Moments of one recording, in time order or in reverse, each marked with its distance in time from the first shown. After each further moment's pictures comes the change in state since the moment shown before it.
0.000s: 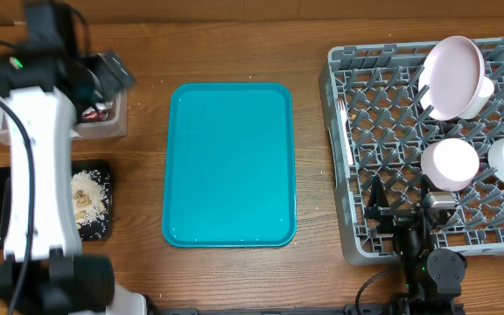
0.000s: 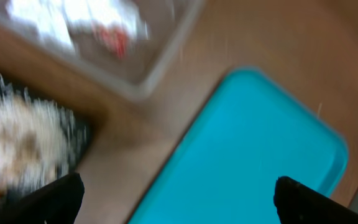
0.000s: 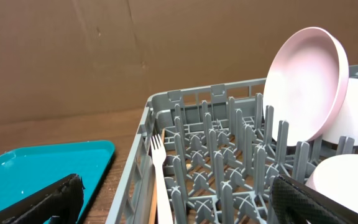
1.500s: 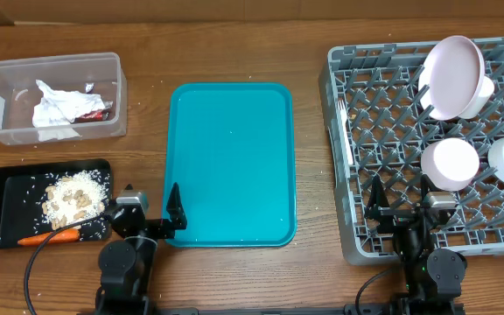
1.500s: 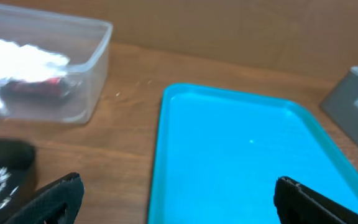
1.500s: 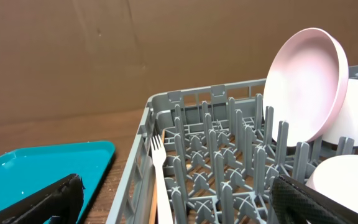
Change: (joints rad) left arm -0.164 -1.484 -1.798 1.225 0.005 0.342; right arm 0.000 -0.003 0.000 0.002 0.000 -0.001
